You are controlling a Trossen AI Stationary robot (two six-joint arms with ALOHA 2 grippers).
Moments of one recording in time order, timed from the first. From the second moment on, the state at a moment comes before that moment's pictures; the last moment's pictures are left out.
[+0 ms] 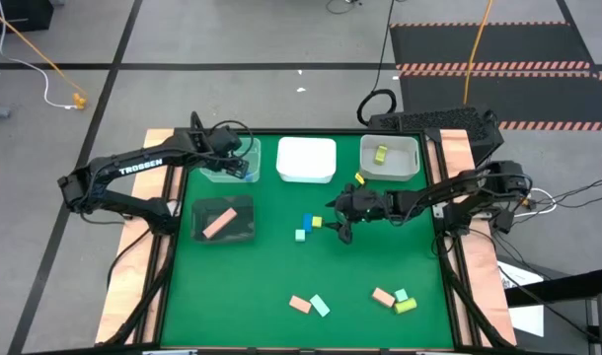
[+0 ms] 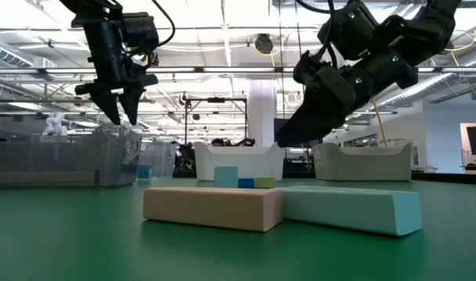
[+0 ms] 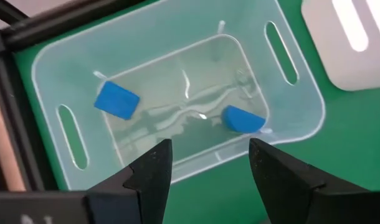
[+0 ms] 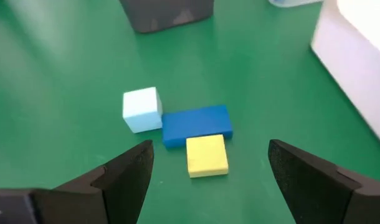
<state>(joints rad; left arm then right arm) 0.54 1.24 0.93 -0.87 -0.25 -0.60 -0.02 1.52 0.55 0.40 0.06 0.18</state>
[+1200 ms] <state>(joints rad) 0.53 1.24 0.93 -0.87 -0.21 -0.49 0.05 1.90 0.56 0.74 0.22 0.22</state>
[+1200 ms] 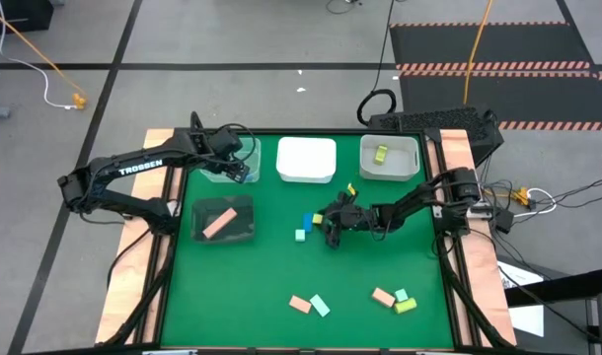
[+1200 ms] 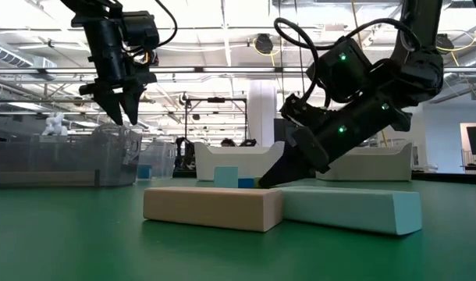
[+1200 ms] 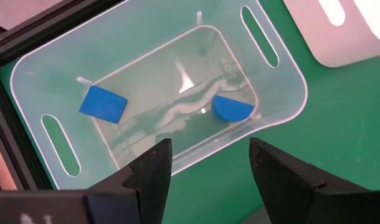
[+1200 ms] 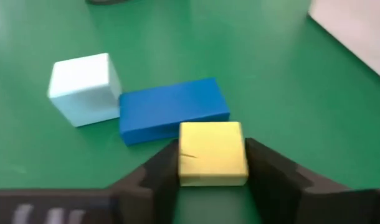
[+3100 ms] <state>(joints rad) 0.39 1.24 0.93 -0.15 -0.04 -0.52 -0.40 1.02 0.56 -0.45 0.68 0.67</state>
